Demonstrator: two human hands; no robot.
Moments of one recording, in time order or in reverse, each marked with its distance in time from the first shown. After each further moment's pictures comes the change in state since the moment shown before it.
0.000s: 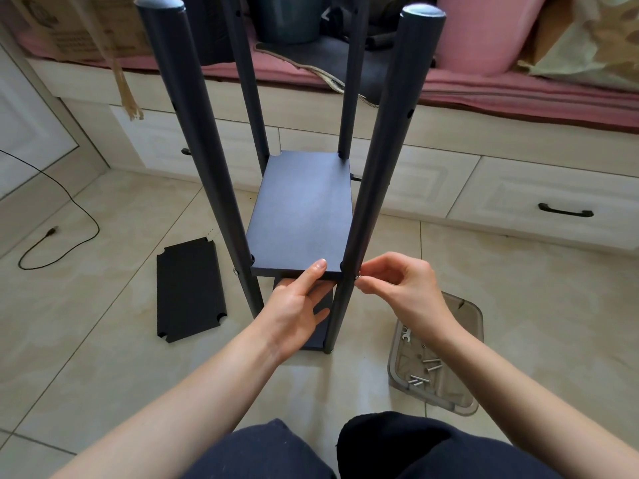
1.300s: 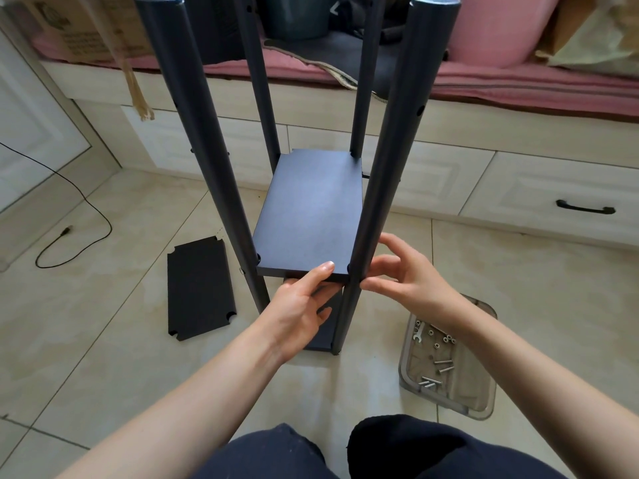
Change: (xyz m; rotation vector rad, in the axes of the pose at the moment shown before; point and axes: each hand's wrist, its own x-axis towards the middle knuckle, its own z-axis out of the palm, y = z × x) left_hand -0.005 0.007 -0.004 0.076 0.001 -0.025; right_hand 0.025 0.011 -0.005 0.110 -0.345 -0.048
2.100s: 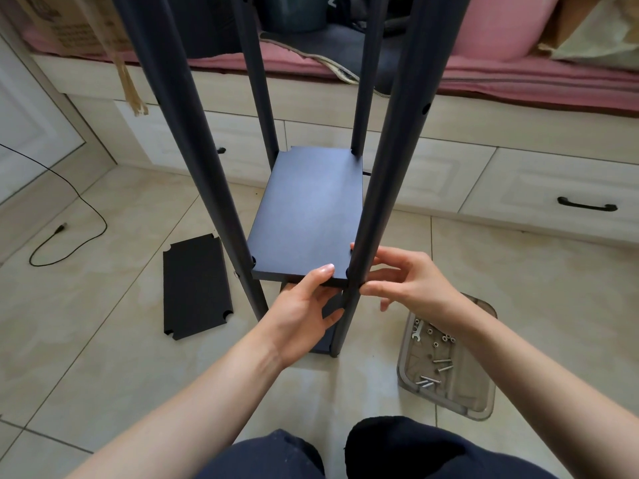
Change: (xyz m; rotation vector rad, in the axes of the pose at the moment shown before) left_hand 0.005 -0.008 -0.001 -0.014 -0.079 0.017; right_hand 0.001 0.009 -0.005 0.154 -0.028 0.043
